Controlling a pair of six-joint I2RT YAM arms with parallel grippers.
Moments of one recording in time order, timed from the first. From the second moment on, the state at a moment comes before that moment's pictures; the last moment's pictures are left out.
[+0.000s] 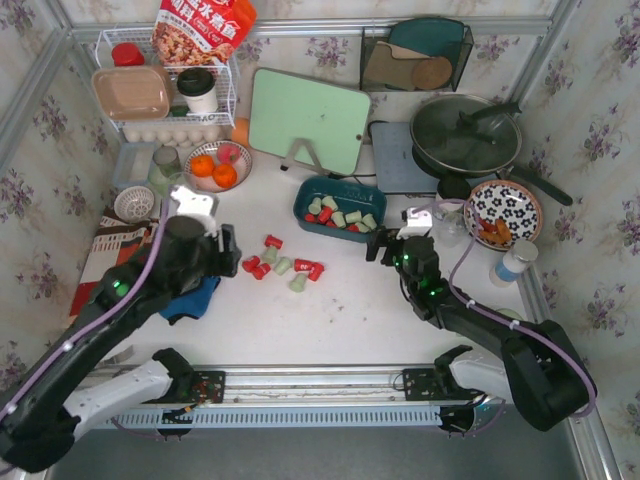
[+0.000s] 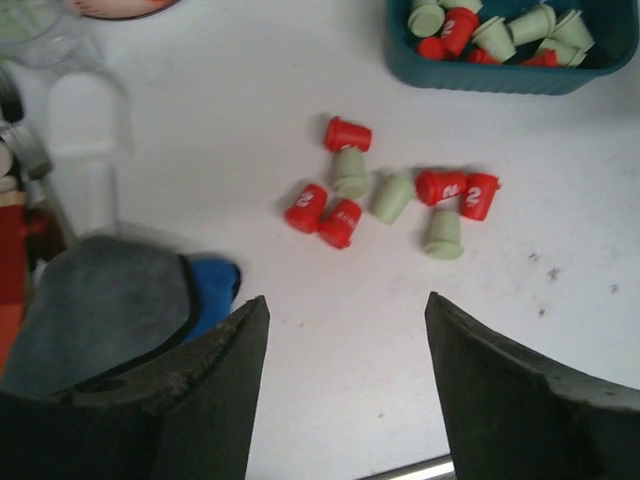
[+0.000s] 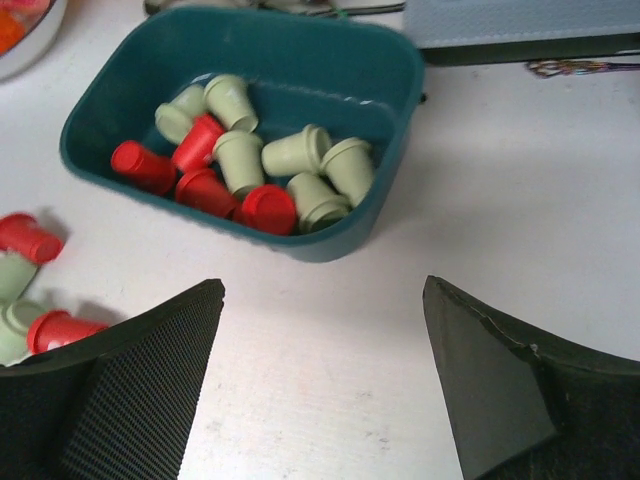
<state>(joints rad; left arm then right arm) -0.72 0.92 1.10 -0.79 -0.29 -0.35 0.47 1.14 0.35 0.52 0.26 0.33</state>
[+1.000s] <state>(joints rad) -0.65 0.43 0.79 -0.84 -0.23 -0.15 1.01 1.46 0.62 0.23 0.62 0.62</state>
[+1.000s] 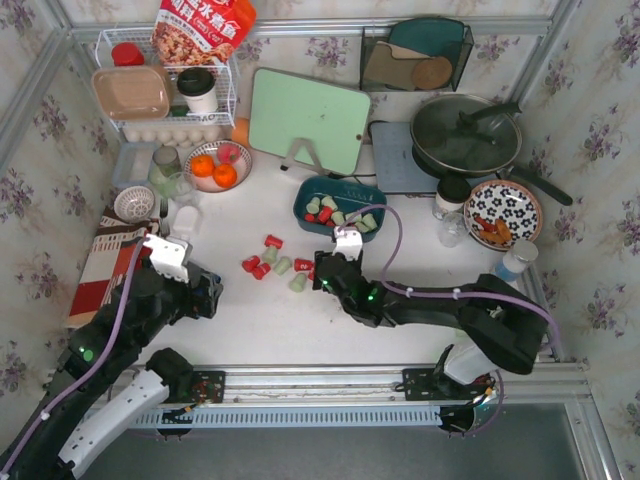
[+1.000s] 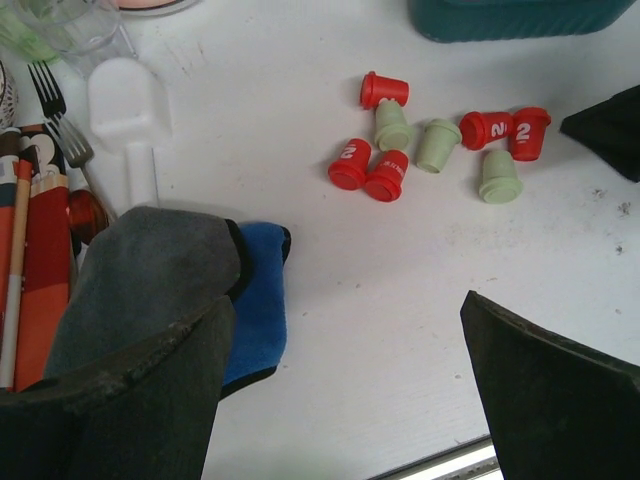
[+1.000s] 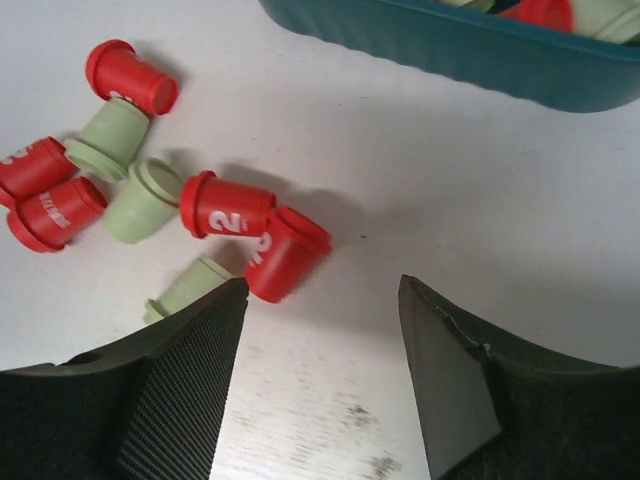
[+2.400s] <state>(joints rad) -0.64 0.33 0.78 -0.83 -0.20 -0.15 1.07 1.76 0.95 -0.16 0.83 1.01</state>
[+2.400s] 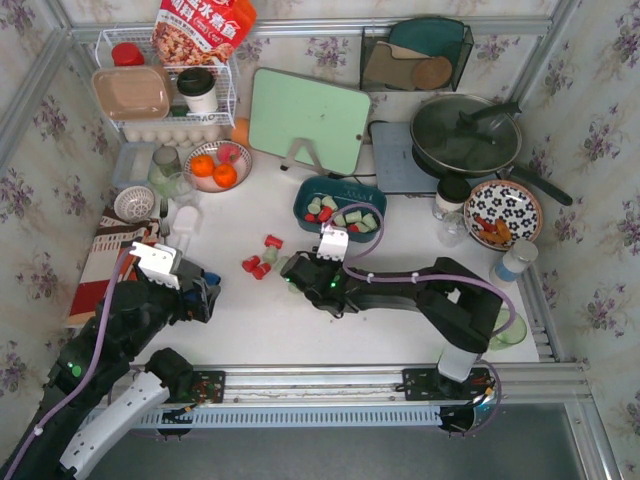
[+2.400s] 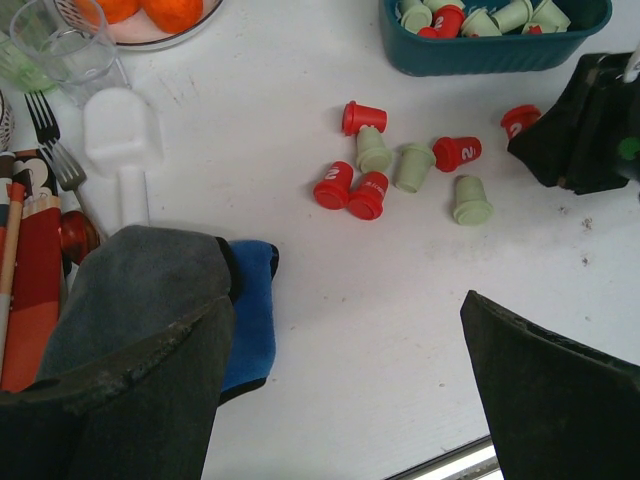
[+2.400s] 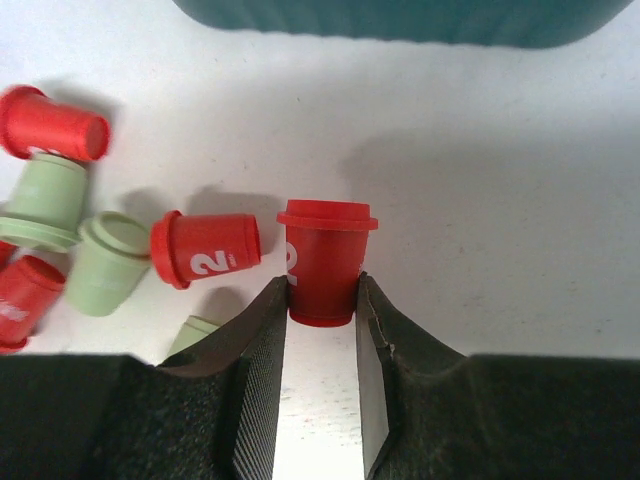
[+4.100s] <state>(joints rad) -0.64 0.33 0.77 -0.83 -0.21 -0.15 0.63 1.62 0.88 0.22 0.39 0.30</state>
